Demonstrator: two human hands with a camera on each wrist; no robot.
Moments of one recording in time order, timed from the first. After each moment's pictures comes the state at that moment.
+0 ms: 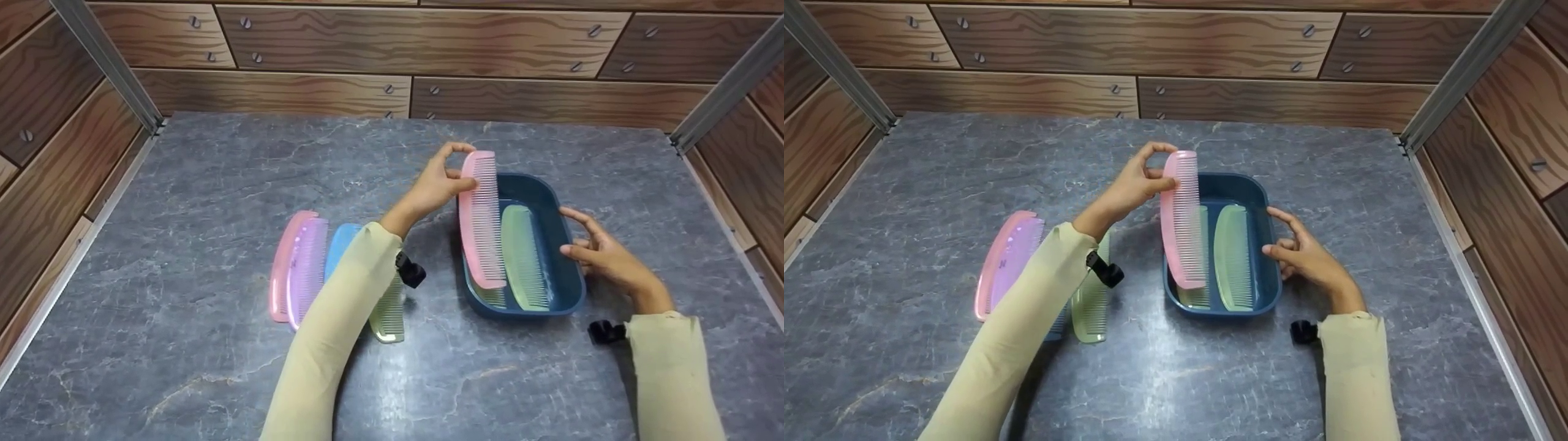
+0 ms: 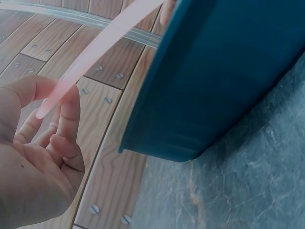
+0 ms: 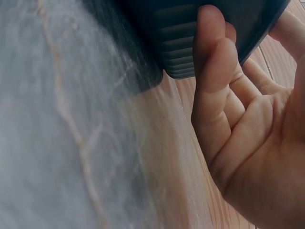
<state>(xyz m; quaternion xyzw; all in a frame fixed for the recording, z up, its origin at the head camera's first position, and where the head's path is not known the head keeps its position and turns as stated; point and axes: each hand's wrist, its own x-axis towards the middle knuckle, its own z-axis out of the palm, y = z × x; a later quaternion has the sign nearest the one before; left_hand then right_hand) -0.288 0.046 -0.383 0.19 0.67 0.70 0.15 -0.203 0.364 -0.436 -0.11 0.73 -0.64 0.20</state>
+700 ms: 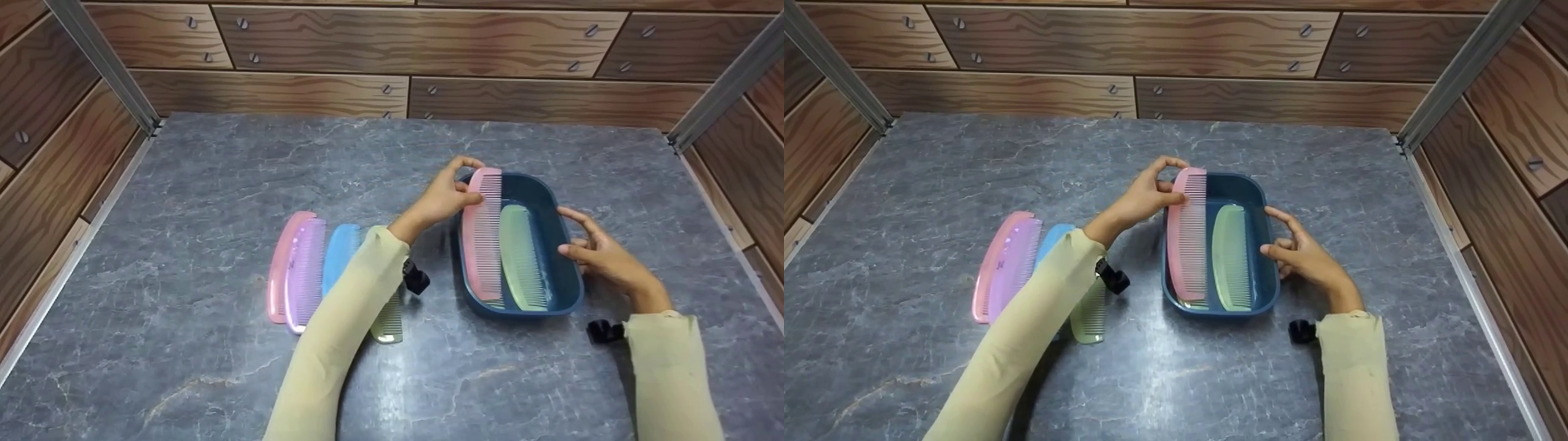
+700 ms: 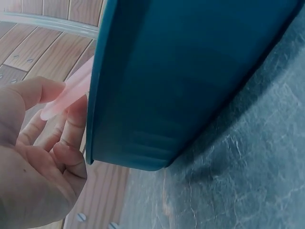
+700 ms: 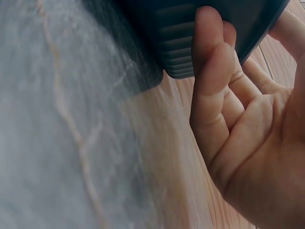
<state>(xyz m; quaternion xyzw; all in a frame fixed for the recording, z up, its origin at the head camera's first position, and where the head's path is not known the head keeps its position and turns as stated) -0.285 0.061 -0.400 0.20 0.71 0.66 0.16 -0.203 0.365 -0.436 -0.12 0.71 -0.66 0.21</state>
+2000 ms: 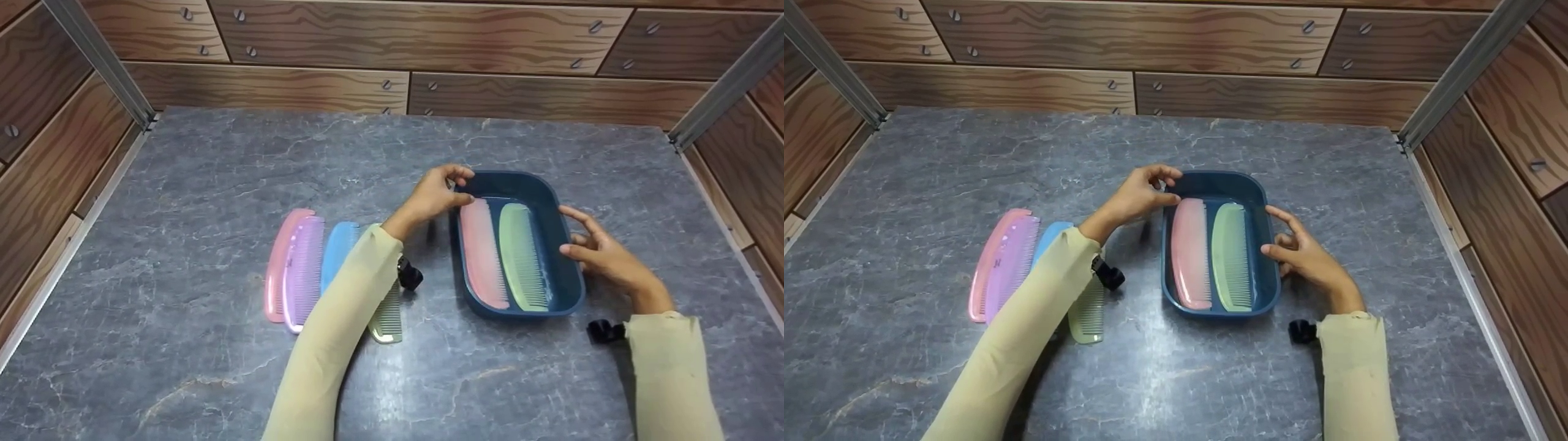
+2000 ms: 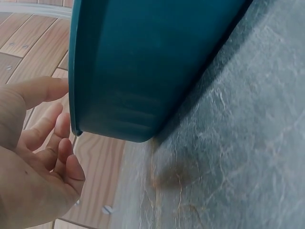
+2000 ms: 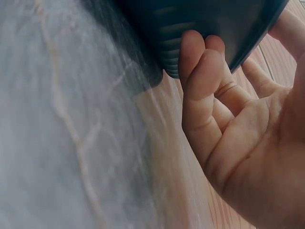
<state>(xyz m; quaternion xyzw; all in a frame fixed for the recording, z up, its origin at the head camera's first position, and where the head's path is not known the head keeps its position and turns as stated) -0.298 0.050 -0.412 0.19 0.79 0.58 0.11 -0.202 0.365 -0.436 -0.13 0.73 -0.64 0.20</state>
